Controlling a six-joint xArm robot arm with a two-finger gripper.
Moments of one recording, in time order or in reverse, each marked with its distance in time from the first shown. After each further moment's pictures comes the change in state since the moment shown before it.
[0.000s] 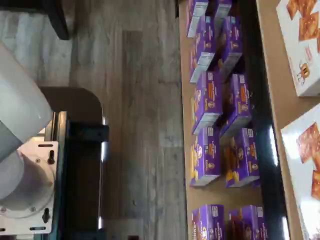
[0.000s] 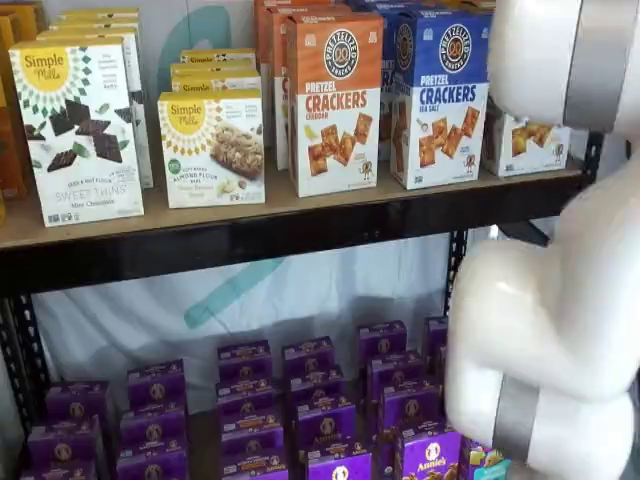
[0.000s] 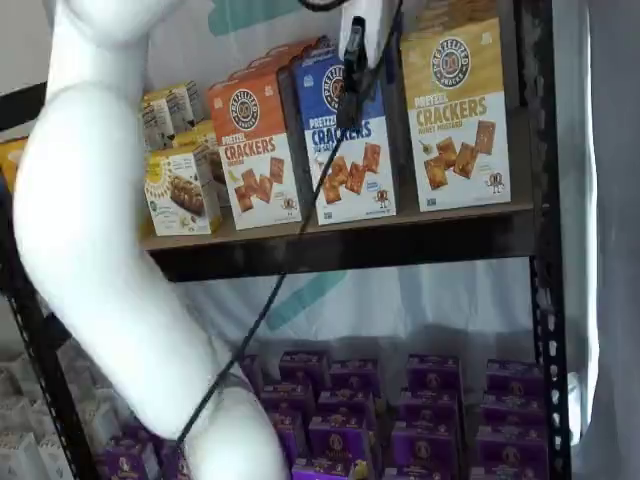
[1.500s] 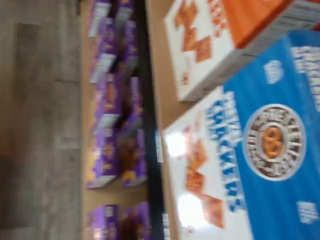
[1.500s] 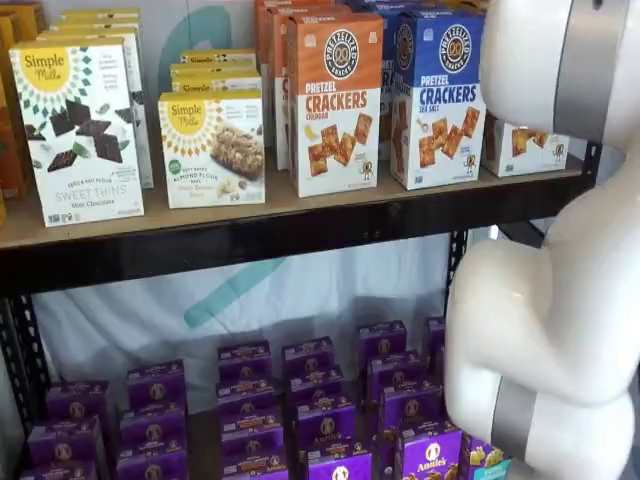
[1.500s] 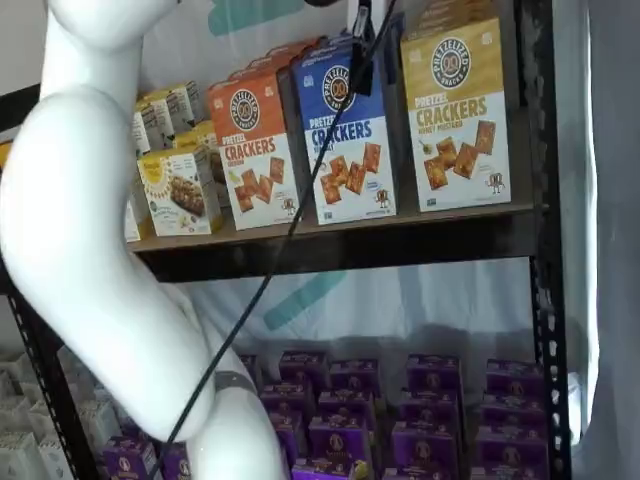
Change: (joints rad) arm -0.067 -0.050 0.053 0.202 -0.239 0.014
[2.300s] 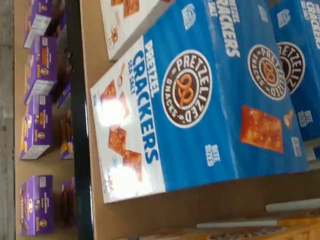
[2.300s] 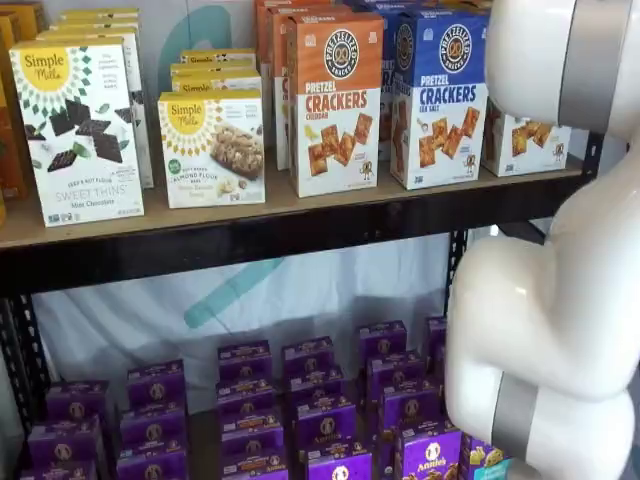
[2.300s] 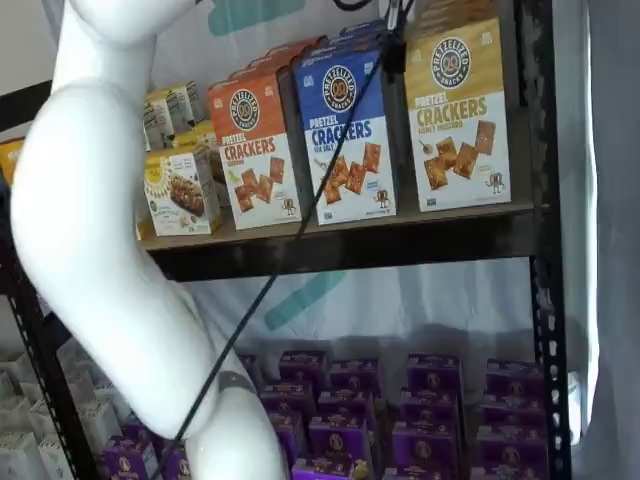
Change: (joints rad) arm 0.025 0.052 0.000 0.024 -0.215 -0.044
